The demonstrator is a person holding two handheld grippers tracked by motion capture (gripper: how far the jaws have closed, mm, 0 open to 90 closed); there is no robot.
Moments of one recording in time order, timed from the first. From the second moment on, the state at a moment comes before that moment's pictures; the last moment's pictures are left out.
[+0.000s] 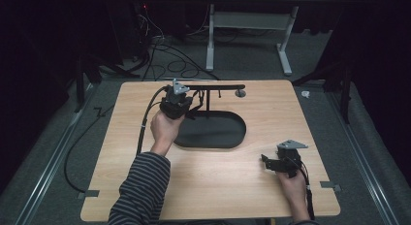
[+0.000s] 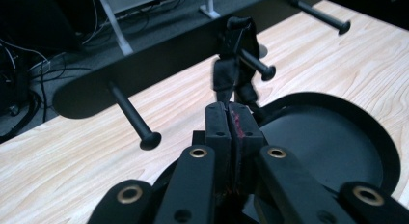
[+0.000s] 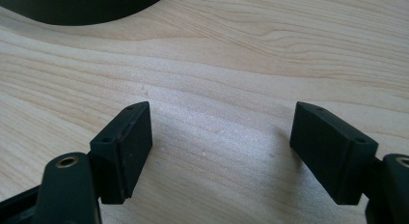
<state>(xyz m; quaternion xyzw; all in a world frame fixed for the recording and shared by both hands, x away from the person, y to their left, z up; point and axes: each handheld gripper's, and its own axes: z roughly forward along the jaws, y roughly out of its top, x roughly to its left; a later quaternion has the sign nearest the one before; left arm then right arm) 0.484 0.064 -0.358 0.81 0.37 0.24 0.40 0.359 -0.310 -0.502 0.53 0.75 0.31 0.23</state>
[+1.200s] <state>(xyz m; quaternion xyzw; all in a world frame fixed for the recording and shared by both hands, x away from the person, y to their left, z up) 0.461 0.095 -0.356 0.80 0.37 0.19 0.43 0.359 -0.310 -0.502 0.53 0.76 0.31 0.23</state>
